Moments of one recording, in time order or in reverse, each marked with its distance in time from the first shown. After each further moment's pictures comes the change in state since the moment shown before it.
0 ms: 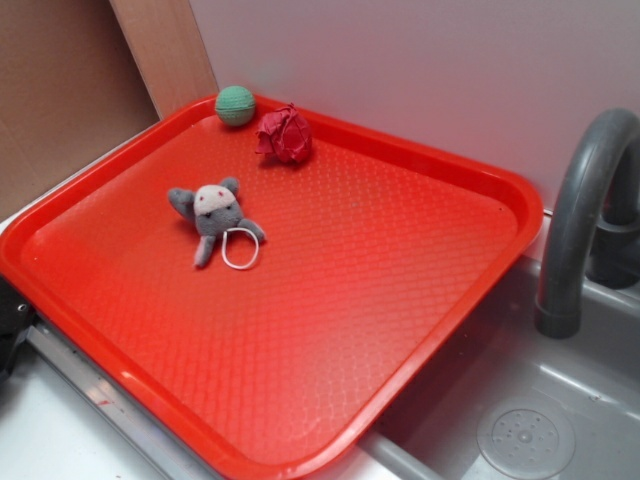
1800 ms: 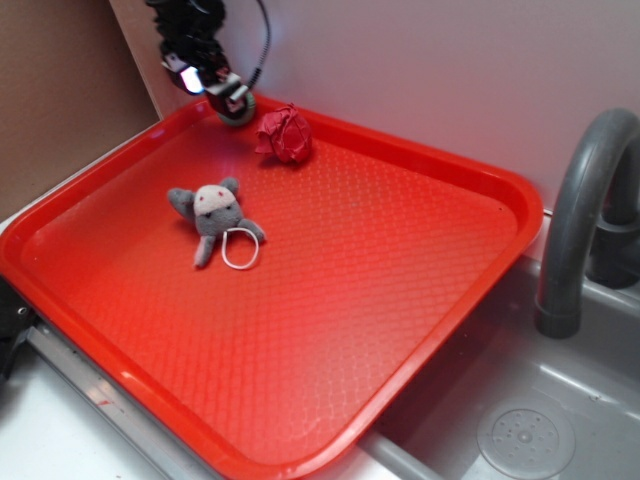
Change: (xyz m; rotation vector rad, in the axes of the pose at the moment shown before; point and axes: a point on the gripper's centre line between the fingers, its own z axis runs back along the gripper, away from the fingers) arm 0.207 0.086 -0.197 0.076 -0.033 -0.015
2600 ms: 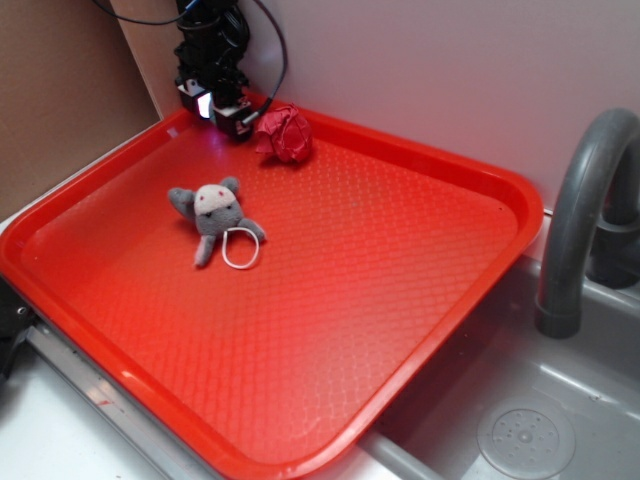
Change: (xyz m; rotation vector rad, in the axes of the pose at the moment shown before) arm -0.001 -0.013 -0.014 0.116 0.151 -0.021
